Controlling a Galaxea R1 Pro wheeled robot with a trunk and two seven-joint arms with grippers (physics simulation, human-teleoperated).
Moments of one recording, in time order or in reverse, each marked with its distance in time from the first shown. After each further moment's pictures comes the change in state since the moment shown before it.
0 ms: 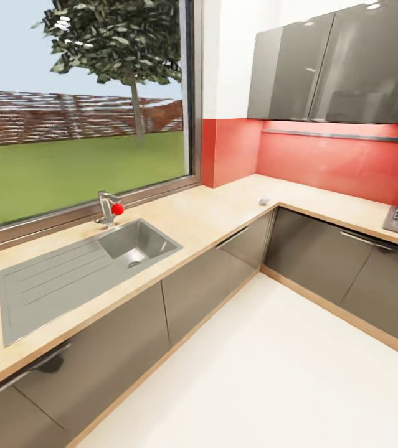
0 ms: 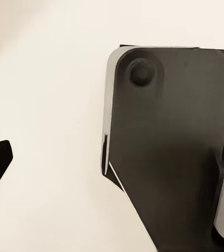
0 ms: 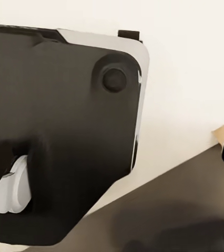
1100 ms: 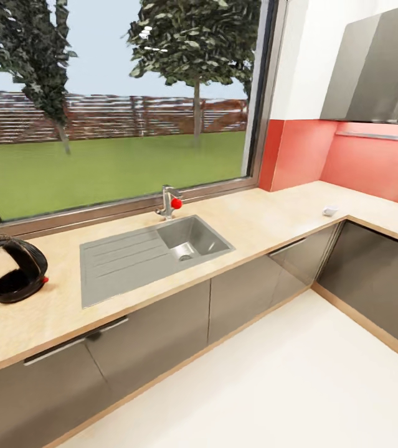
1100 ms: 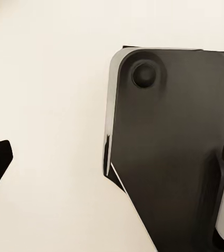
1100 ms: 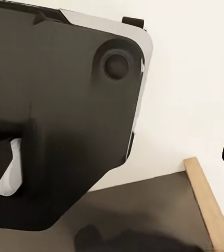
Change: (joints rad) left arm 0.000 0.000 0.003 -0.001 0.006 -0.002 0.008; right arm 0.001 0.008 0.071 0.022 0.010 0.001 -0.007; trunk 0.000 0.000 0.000
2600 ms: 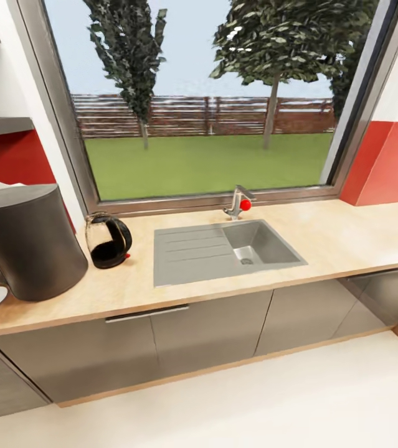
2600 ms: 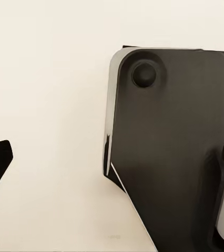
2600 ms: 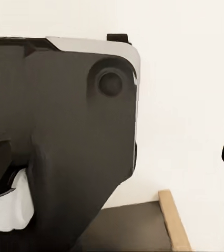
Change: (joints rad) left arm 0.000 0.000 -0.001 0.000 0.000 0.000 0.000; right arm 0.000 0.035 0.602 -0.040 -0.751 -0.008 -0.197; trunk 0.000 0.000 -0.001
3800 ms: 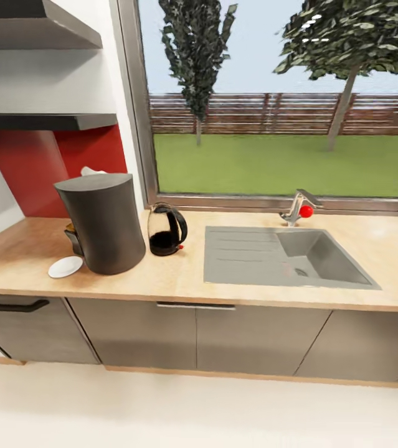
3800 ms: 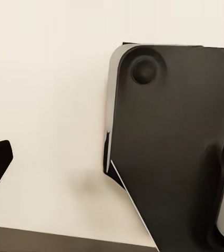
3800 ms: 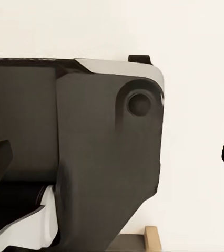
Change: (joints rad) left arm 0.000 -0.001 0.000 -0.001 0.000 0.000 0.000; right arm -0.059 0.036 1.083 -0.058 -1.079 -0.116 -0.104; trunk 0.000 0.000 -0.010
